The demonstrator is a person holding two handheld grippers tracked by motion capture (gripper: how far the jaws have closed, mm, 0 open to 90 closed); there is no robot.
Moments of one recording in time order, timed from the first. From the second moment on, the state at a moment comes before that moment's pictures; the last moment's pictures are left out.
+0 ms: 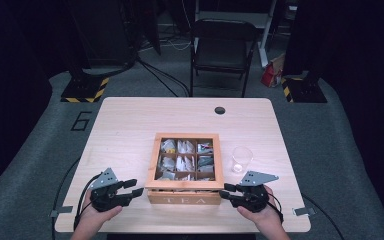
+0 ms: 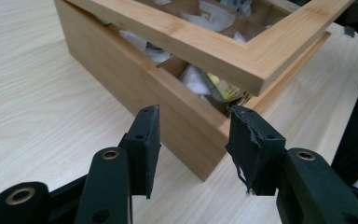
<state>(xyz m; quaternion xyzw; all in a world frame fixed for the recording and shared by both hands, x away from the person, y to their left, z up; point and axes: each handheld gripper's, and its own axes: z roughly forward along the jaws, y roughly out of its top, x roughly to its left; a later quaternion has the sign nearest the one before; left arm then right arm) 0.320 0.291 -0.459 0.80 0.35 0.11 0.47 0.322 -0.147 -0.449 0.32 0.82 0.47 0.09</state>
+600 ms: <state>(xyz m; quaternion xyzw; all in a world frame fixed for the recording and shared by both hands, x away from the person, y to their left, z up) 0.320 0.258 -0.454 0.81 0.33 0.13 0.46 0.322 -0.147 -0.448 0.32 0.82 0.47 0.09</state>
